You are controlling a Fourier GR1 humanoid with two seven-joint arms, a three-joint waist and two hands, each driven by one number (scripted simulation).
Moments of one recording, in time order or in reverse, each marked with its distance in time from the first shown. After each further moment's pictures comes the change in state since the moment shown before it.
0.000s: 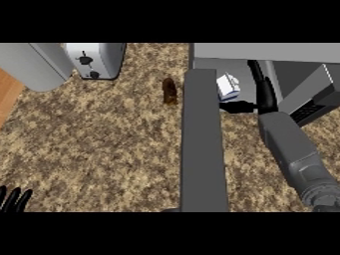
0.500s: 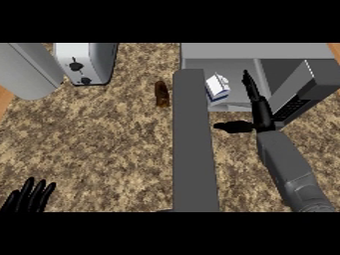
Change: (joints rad) left arm -0.017 -0.008 -0.135 -0.049 -0.086 0.069 0.048; right arm 0.149 0.051 0.033 -0.088 -0.042 0.141 -0.063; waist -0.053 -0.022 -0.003
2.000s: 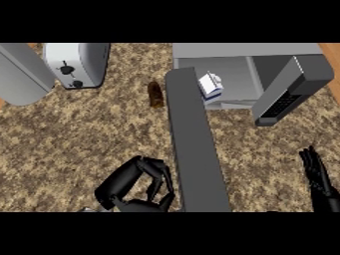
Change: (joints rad) left arm -0.606 0.000 -0.393 0.508 -0.346 0.152 0.220; right arm 0.943 0.052 0.152 -1.058 -0.167 0.357 0.106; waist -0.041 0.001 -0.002
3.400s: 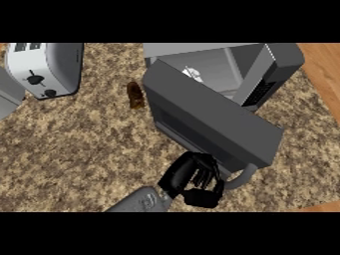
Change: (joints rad) left arm -0.488 0.007 -0.583 0.594 0.460 0.733 -0.171; right arm 0.118 -0.146 0.004 -0.449 -0.275 0.202 0.139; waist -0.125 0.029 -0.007
